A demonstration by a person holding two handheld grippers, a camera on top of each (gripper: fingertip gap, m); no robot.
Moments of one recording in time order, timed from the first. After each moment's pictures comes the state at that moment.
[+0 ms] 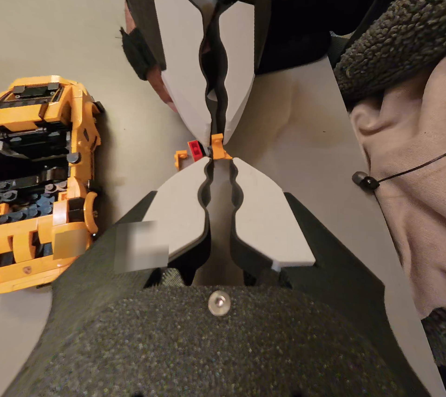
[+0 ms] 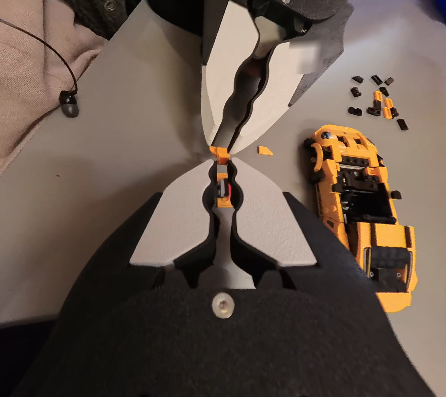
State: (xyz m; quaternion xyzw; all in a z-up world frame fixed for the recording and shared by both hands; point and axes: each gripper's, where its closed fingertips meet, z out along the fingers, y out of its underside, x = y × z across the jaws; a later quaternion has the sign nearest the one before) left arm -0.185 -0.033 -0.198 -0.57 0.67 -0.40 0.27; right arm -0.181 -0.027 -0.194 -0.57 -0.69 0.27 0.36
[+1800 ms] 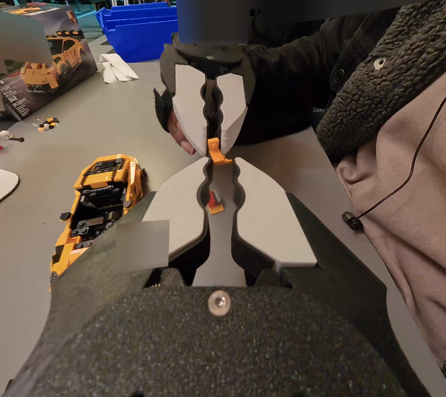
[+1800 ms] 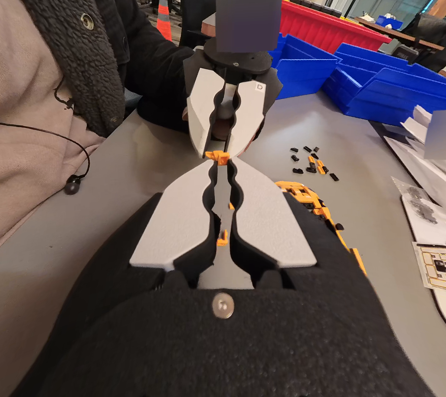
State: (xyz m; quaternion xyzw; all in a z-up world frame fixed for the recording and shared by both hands) left arm -0.188 -0.027 -0.132 -0.50 0.61 -0.47 0.40; right arm -0.192 -0.019 -0.129 -0.52 -0.58 0.36 0.51
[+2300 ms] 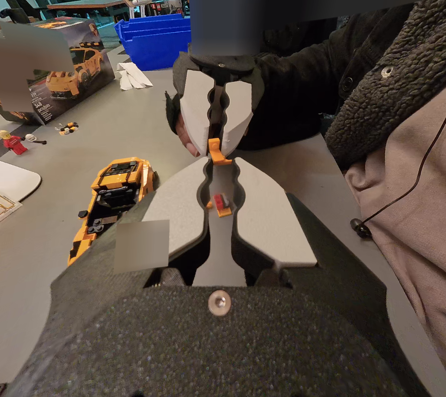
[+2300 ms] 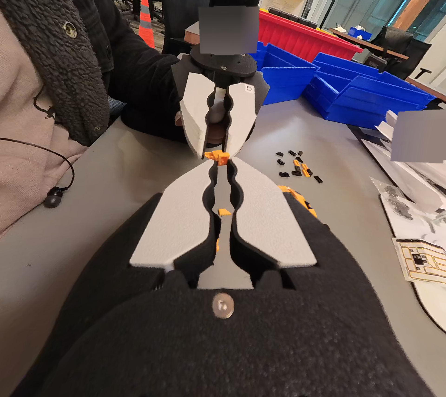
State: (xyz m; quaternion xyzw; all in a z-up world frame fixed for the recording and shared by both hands) left arm -0.189 -0.020 -0.125 -0.50 0.60 -0.46 0.42; right arm -0.195 -0.011 -0.122 -0.53 -0.56 0.34 0.54
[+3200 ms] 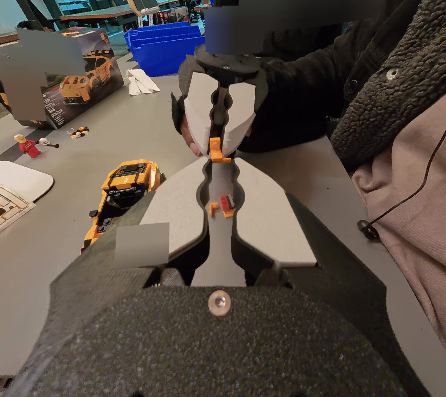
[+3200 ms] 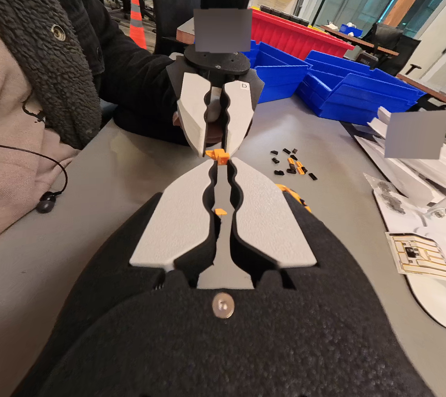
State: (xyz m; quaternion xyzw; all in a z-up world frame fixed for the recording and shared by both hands) left arm -0.192 -0.015 -0.122 -0.50 0.59 -0.46 0.44; right arm -0.194 -0.007 -0.120 -0.54 -0.55 0.33 0.54
